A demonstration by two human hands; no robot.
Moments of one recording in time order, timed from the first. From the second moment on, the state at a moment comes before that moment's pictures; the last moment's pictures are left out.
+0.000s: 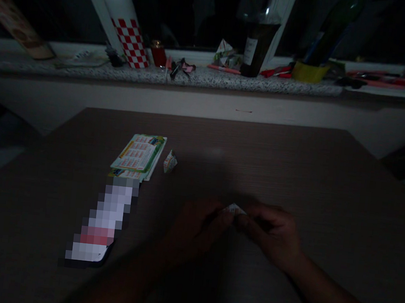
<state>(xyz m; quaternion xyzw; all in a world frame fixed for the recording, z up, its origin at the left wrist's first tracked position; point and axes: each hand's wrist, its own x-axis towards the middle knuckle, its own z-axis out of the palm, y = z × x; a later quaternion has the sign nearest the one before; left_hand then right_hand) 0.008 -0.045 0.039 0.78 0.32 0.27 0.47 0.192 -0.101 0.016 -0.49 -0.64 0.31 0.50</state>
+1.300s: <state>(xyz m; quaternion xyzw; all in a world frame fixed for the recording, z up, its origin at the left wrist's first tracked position) 0.014 -0.052 0.032 0.84 0.27 0.31 0.36 0.184 -0.103 0.023 -0.45 -0.68 0.39 0.43</state>
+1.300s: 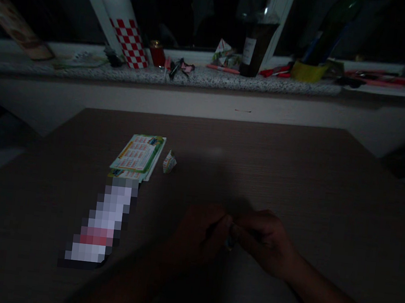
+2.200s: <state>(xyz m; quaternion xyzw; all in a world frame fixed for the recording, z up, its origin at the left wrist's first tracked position) 0.011 -0.049 0.032 0.79 0.30 0.31 0.43 0.190 -0.102 0.018 -0.46 -0.63 0.43 0.45</state>
